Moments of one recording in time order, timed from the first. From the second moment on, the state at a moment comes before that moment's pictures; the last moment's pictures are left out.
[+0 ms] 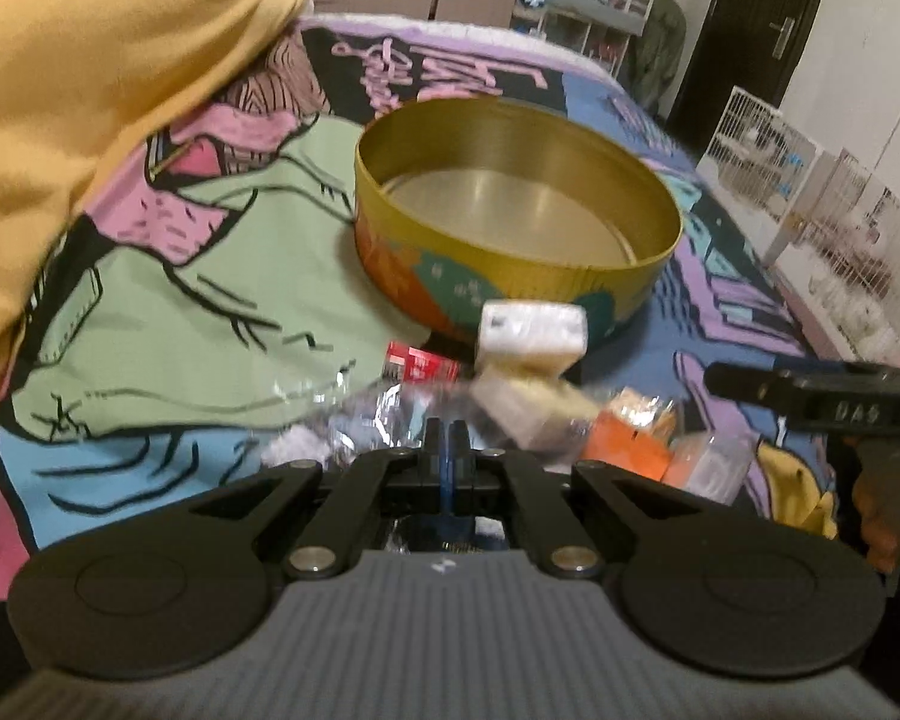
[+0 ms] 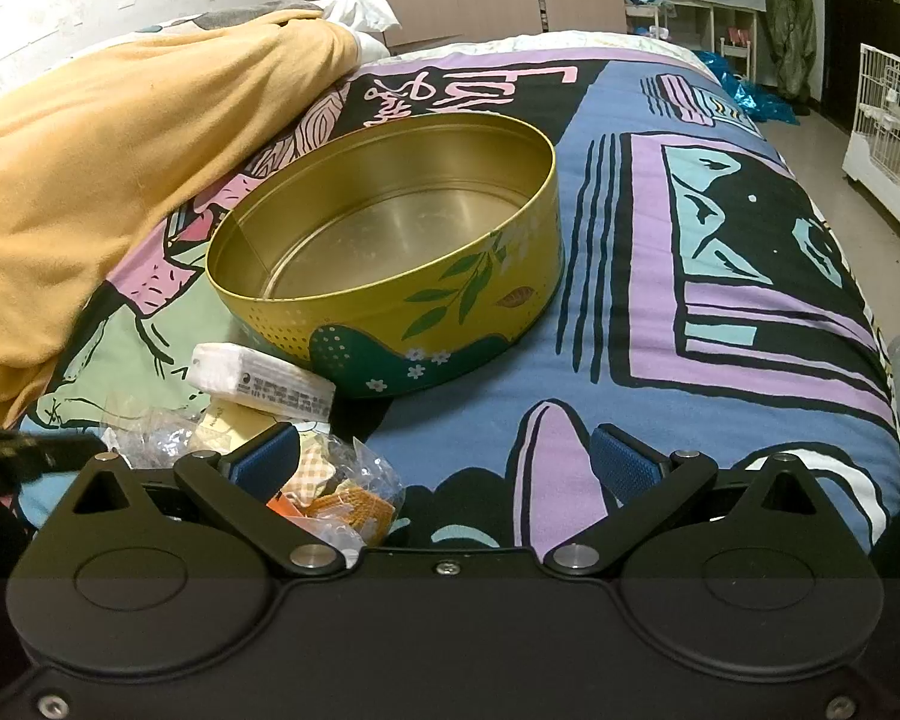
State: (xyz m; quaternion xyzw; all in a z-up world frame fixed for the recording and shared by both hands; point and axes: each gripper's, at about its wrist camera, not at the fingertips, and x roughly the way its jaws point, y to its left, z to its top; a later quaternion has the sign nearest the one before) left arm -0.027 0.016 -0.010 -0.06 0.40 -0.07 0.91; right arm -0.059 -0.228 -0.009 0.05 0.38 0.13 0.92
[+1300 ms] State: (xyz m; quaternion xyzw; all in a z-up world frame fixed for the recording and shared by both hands) left arm -0.026 0.009 -0.041 -0.01 0.47 -0.12 0.87; right arm -0.061 -0.227 -0.008 0.05 0.38 0.13 0.92
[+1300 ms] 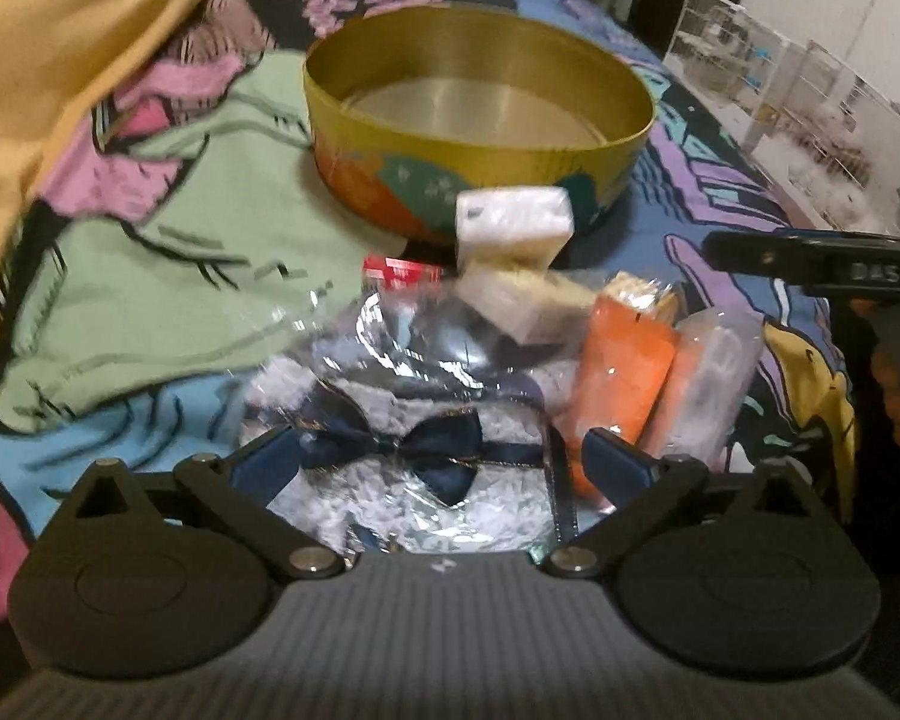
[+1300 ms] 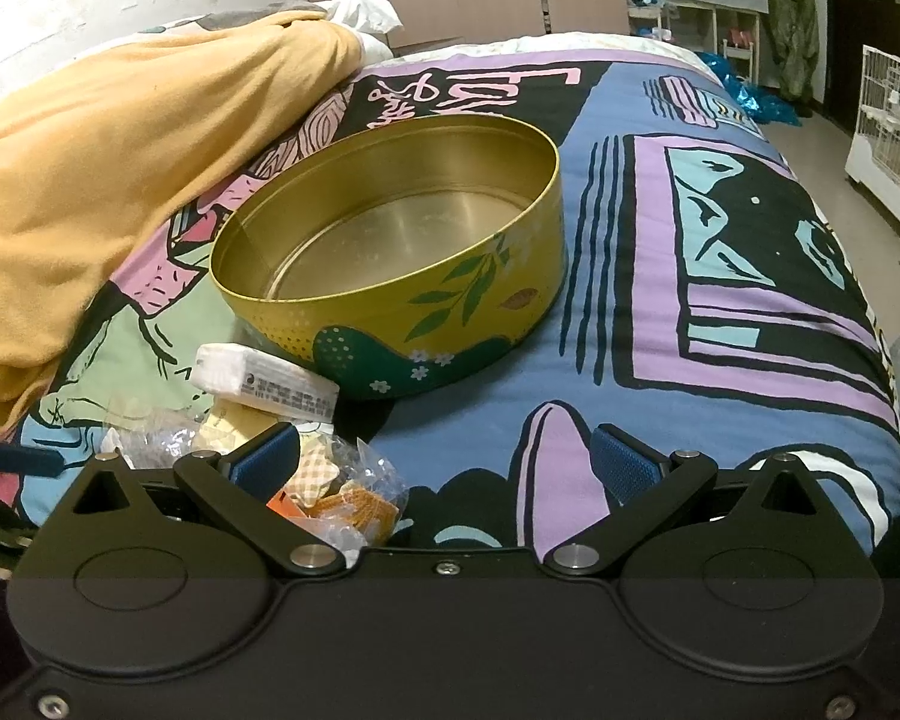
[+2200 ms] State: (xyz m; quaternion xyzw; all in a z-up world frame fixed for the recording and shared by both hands) left arm -0.026 0.012 -0.066 -0.05 0.48 -0.11 0.87; right arm -0.060 -0.226 -0.013 0.04 0.38 0.13 0.92
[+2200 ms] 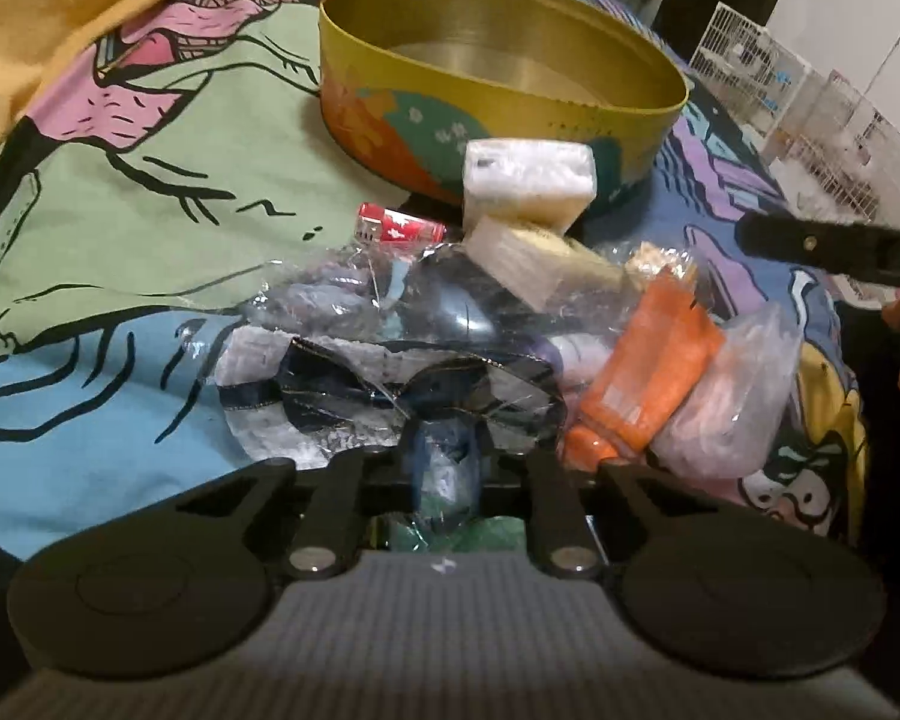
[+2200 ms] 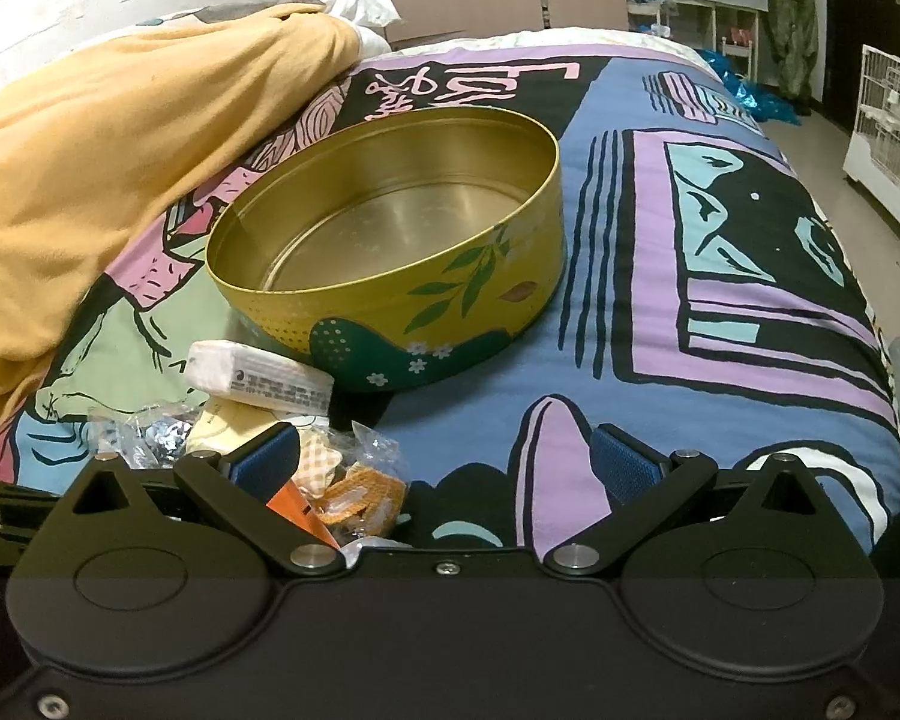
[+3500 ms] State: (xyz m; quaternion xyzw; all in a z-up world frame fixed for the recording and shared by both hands) left arm -0.003 0.030 0.040 -0.08 0.35 -0.11 0.93; right arm -0.073 -0.210 -0.014 0.02 0.40 0.18 0.90
